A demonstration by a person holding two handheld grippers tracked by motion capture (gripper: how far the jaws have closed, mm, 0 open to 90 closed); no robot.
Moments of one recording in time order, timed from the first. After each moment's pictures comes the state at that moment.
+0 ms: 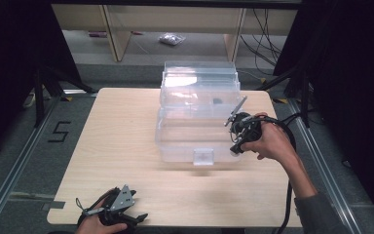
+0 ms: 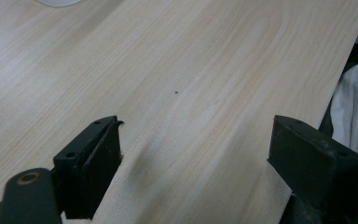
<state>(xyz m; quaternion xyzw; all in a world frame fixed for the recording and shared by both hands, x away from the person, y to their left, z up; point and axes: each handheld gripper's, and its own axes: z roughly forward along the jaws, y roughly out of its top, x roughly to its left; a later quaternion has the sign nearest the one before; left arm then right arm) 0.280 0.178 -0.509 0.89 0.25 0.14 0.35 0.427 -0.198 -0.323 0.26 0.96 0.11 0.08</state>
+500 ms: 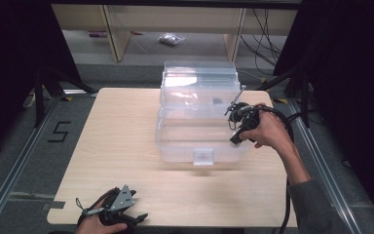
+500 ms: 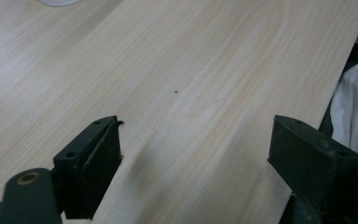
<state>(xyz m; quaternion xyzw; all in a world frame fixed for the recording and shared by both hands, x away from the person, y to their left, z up) 0.280 0.178 -0.509 0.89 0.25 0.14 0.35 0.457 -0.199 -0.319 0.28 0.95 0.10 0.08</state>
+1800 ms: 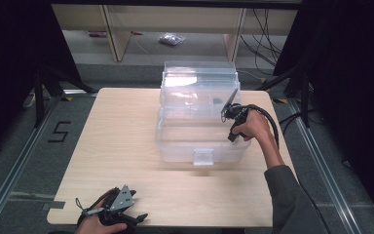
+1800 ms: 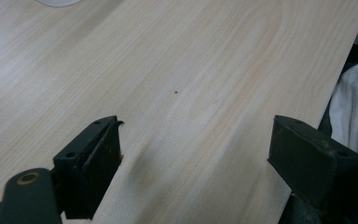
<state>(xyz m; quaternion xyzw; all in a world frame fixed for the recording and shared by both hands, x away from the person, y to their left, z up) 0.281 0.179 -0.508 0.89 0.24 0.14 0.35 0.525 -0.203 -0.389 0.37 0.93 0.03 0.04</state>
